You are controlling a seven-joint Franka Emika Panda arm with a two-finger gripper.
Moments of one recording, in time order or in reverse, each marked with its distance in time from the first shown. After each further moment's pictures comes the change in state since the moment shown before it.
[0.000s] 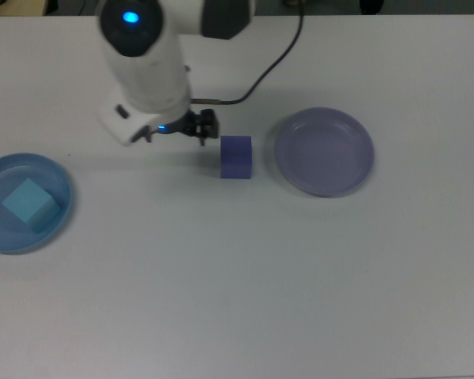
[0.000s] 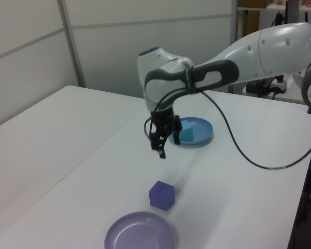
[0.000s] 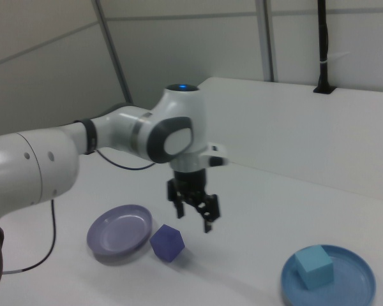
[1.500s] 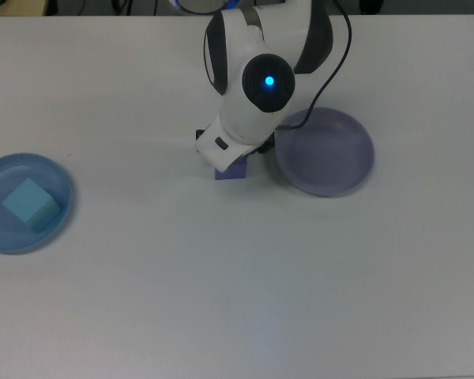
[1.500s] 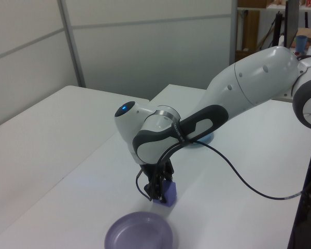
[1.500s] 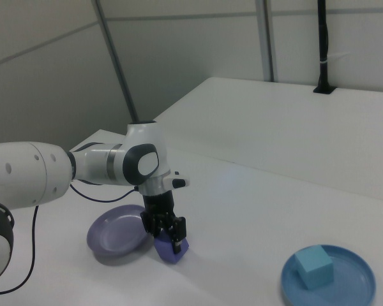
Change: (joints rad) arm 0.196 0.072 -0.013 -0.139 -0.126 0.122 0.138
